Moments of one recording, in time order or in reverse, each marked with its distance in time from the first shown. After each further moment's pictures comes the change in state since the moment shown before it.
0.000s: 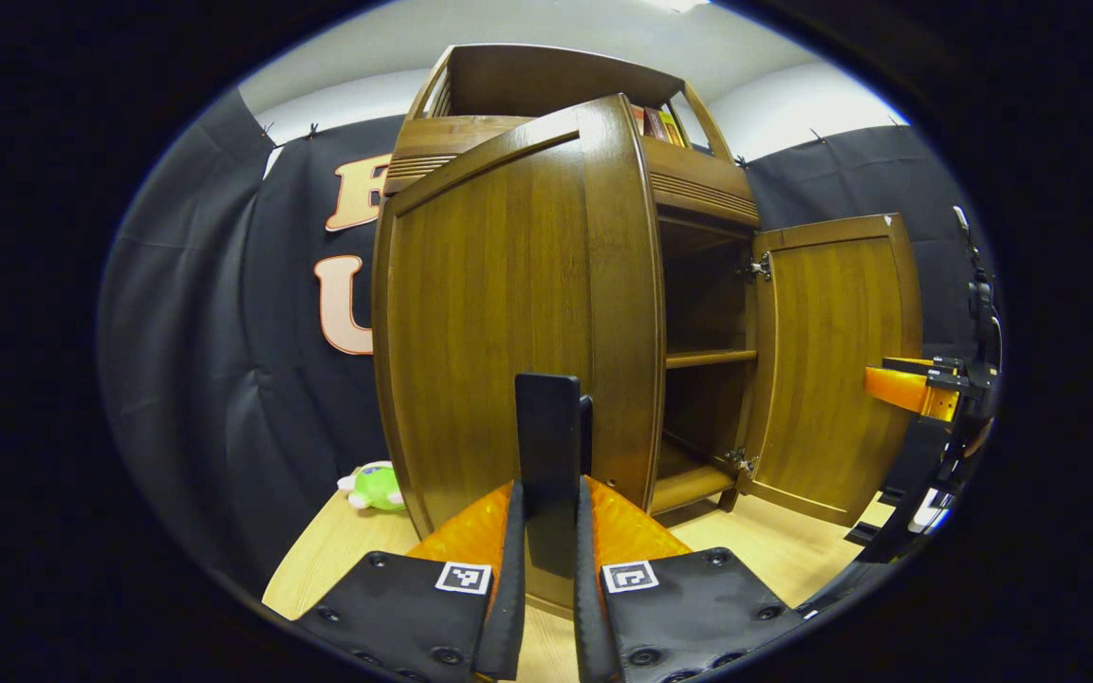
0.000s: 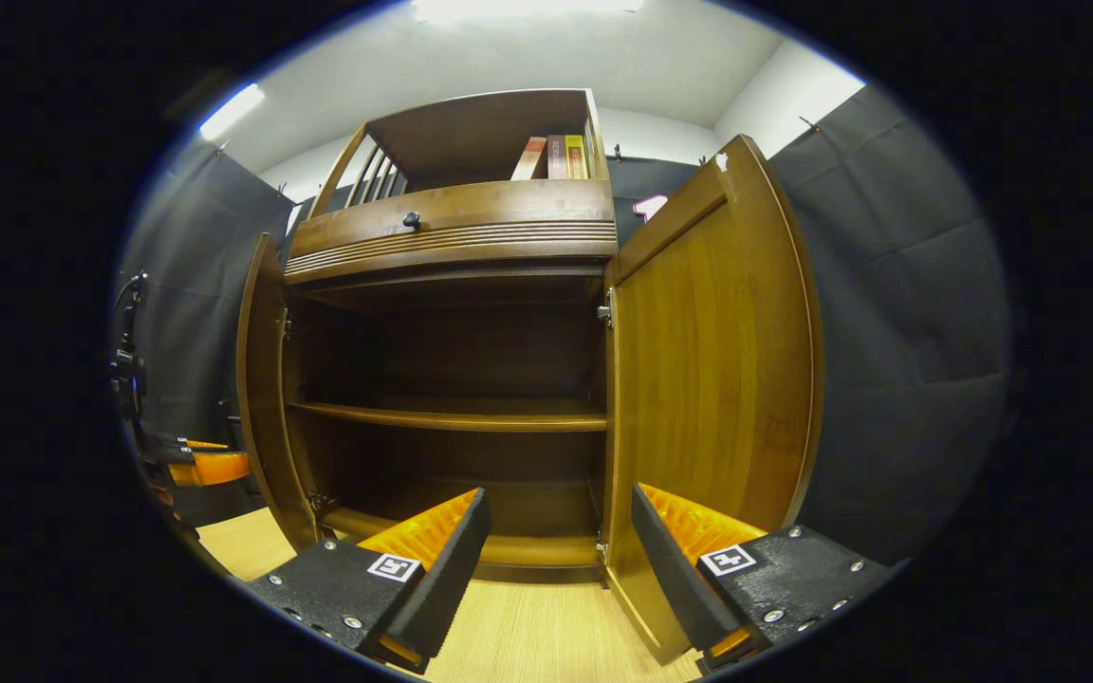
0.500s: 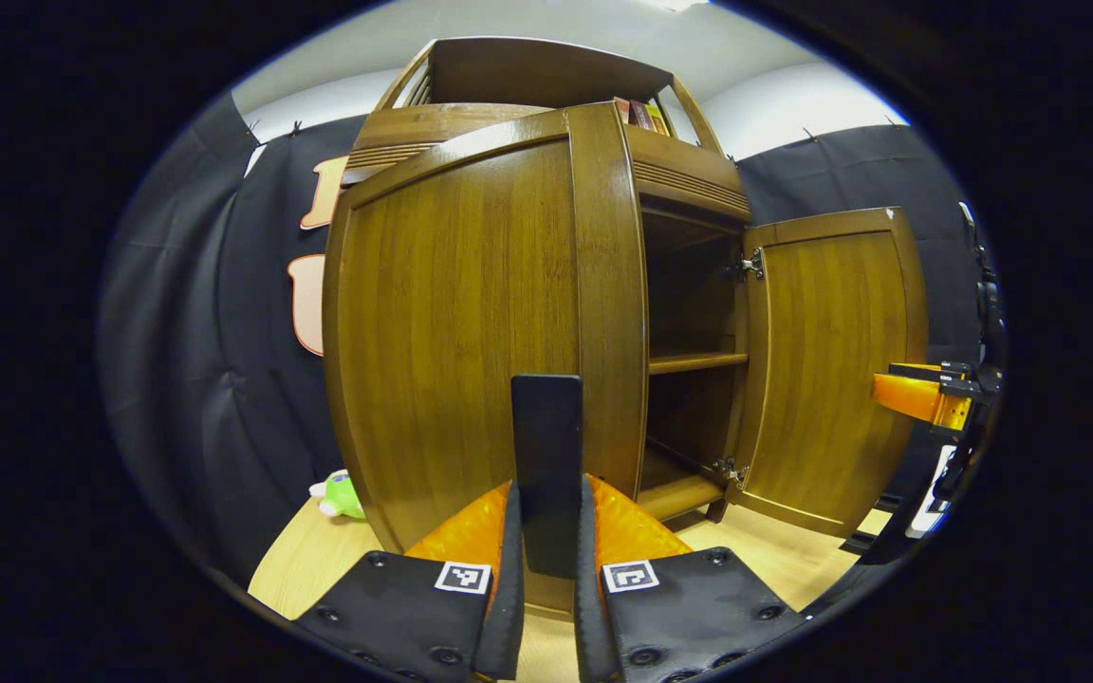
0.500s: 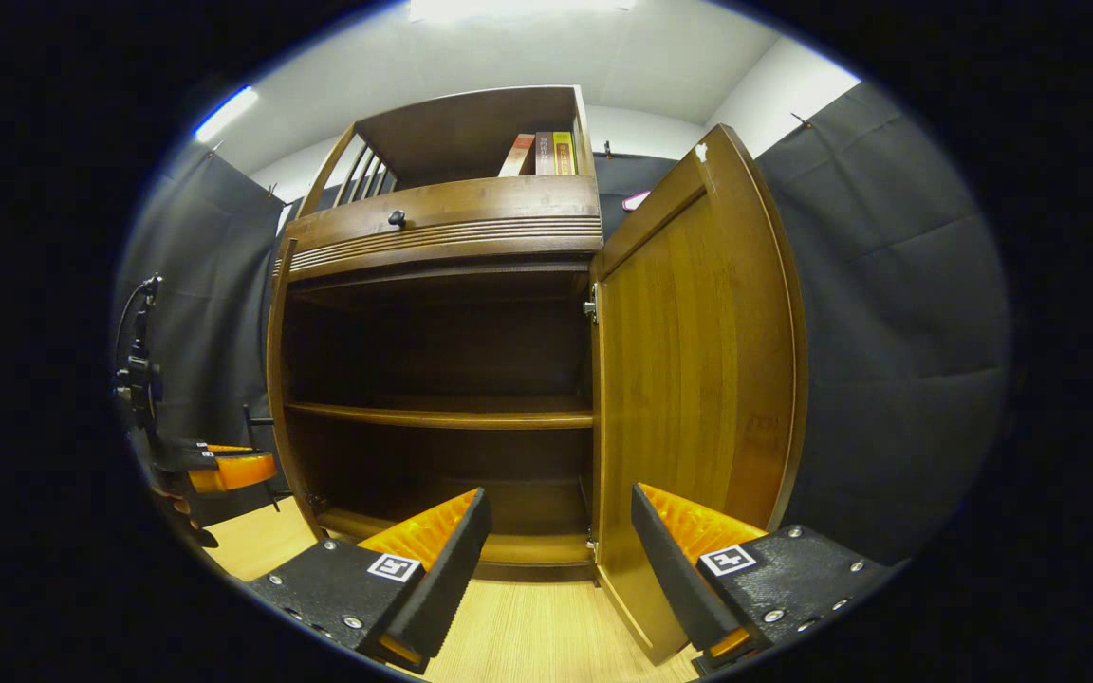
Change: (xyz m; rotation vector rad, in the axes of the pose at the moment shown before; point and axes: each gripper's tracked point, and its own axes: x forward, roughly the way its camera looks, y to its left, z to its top) left arm 0.040 -0.032 0.001 0.001 -0.006 -0.046; right arm 0.001 -0.015 -0.002 0.013 0.009 -0.028
